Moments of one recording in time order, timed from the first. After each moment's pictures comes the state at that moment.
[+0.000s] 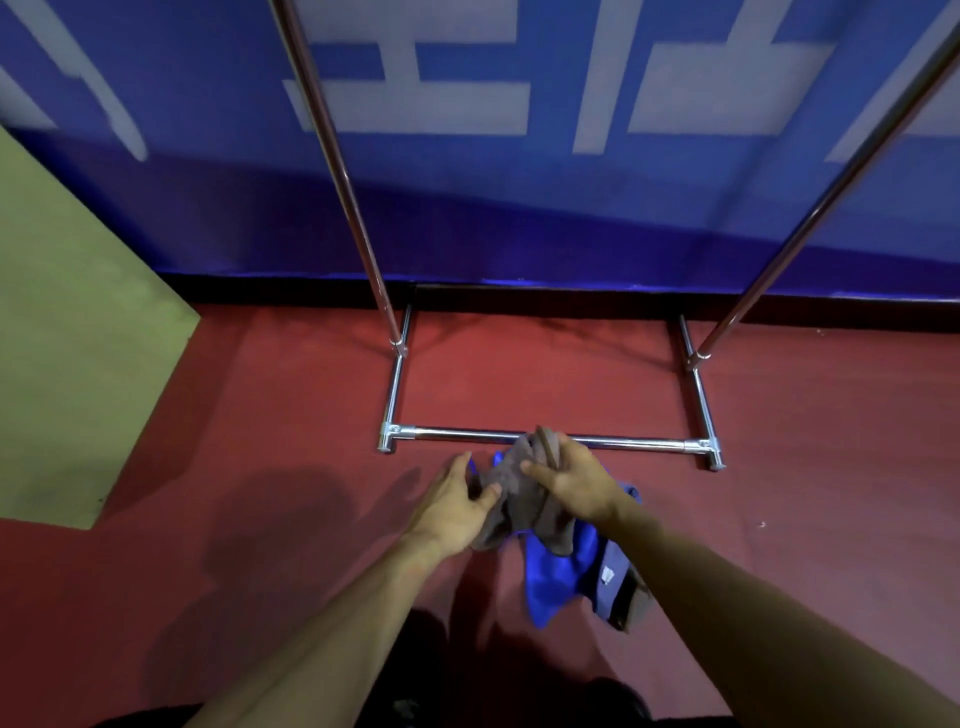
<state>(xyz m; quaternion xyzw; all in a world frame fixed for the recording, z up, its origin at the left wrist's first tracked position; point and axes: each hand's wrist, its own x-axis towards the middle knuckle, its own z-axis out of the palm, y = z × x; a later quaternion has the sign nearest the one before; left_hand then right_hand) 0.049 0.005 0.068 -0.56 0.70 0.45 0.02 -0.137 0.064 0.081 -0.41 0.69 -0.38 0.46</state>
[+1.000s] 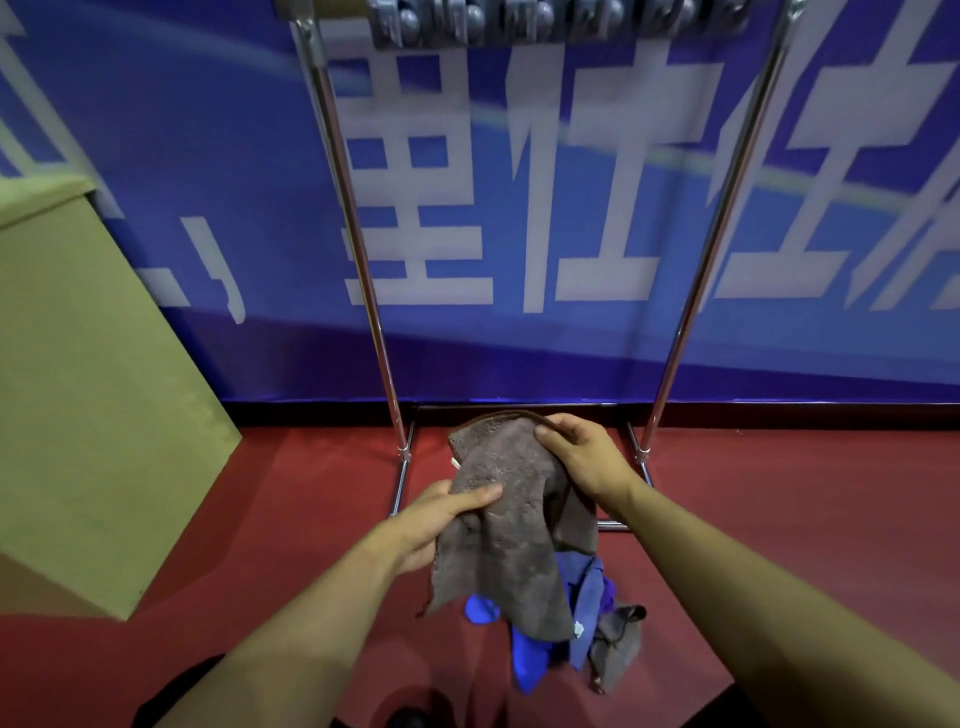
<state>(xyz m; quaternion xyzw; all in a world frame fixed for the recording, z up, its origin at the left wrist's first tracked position) 0.071 0.072 0.273 -0.38 0.46 0.79 -0.14 -0.145 0.127 0.290 -0.47 0.63 -0.52 0.34</state>
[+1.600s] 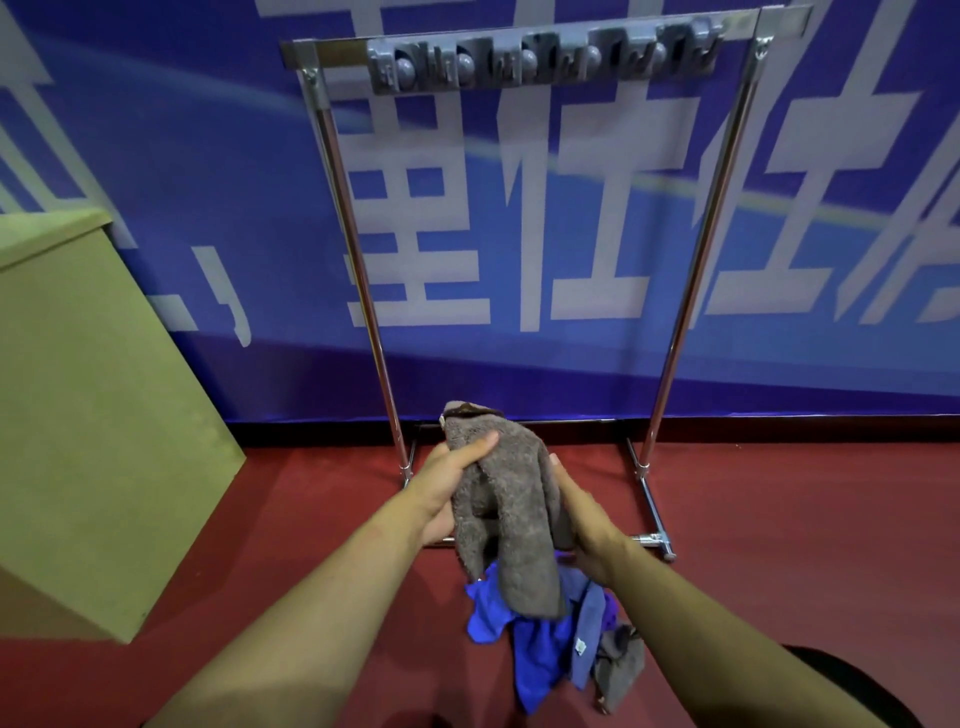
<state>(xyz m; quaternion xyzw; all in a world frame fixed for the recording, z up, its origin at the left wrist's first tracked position) 0.039 0.074 0.336 -0.35 0.41 0.80 -0.26 -0.124 0.157 0.252 -0.21 0.61 -0.52 0.56</state>
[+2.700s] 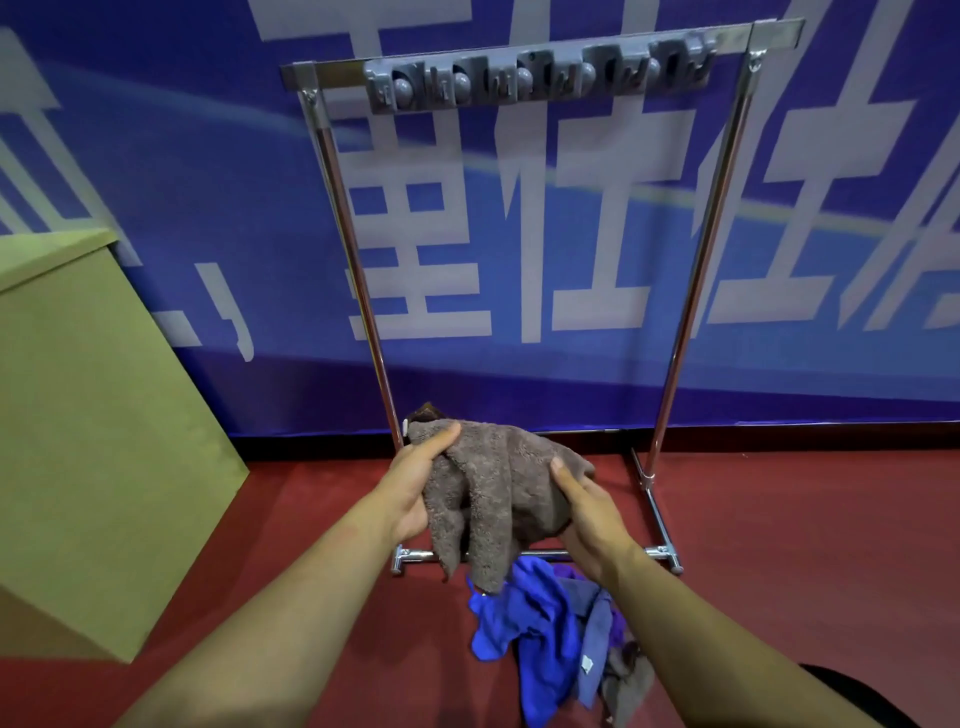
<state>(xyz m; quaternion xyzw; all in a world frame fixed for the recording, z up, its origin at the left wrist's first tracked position) 0.056 0.036 0.337 -0.39 0.37 0.80 -0.27 -0.121 0.146 0.269 -0.16 0.46 -0.71 0.52</state>
